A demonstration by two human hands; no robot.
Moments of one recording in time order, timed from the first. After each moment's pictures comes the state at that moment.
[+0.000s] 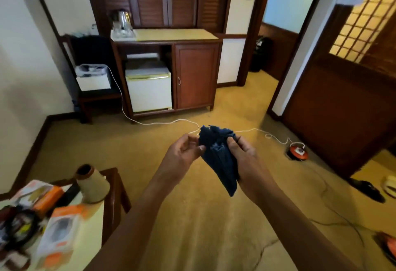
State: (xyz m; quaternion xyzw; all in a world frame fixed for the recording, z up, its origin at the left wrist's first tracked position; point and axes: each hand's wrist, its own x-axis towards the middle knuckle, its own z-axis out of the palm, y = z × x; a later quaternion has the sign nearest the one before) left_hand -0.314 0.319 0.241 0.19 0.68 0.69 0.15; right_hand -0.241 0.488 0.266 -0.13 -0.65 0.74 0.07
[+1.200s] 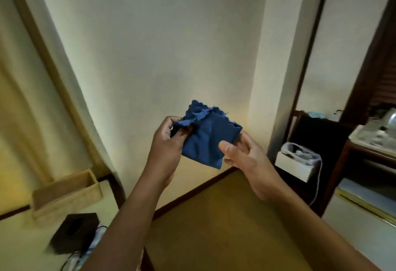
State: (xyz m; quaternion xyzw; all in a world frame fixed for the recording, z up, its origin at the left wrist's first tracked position) left_hand -0.696 0.032 0.392 -0.21 0.62 0.58 -0.48; right_hand -0.836 0.173 0.390 0.47 -0.57 0.62 -0.26
